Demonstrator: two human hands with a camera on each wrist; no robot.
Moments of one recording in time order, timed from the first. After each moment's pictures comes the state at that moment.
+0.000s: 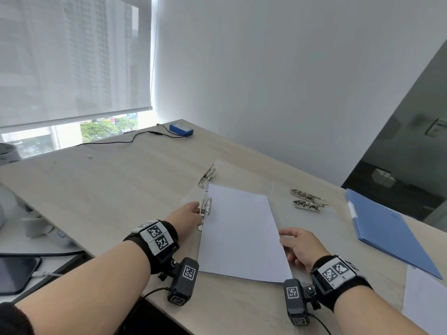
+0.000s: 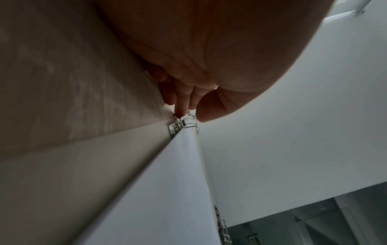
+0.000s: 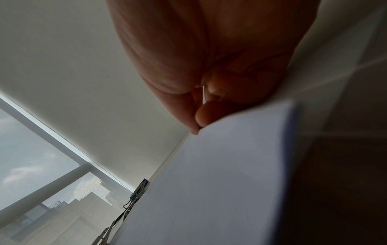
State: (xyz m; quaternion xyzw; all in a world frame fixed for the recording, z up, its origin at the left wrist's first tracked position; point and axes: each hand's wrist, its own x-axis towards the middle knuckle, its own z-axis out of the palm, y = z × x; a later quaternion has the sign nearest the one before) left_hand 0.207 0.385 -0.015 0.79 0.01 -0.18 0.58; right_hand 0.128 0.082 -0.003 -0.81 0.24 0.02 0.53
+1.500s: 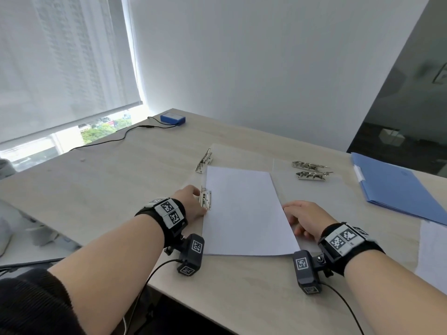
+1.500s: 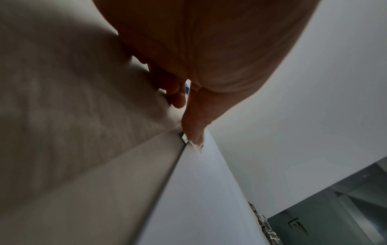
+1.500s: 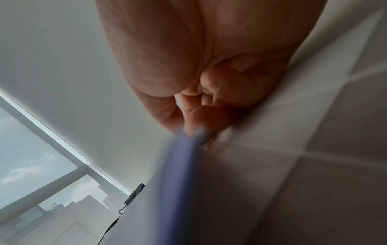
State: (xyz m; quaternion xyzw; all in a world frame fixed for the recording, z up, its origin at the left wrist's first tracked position) left_hand 0.226 0.377 -0.008 0.95 -0.03 -0.12 0.28; right_hand 0.125 0.080 -0.003 -0.82 0.22 0.03 0.52
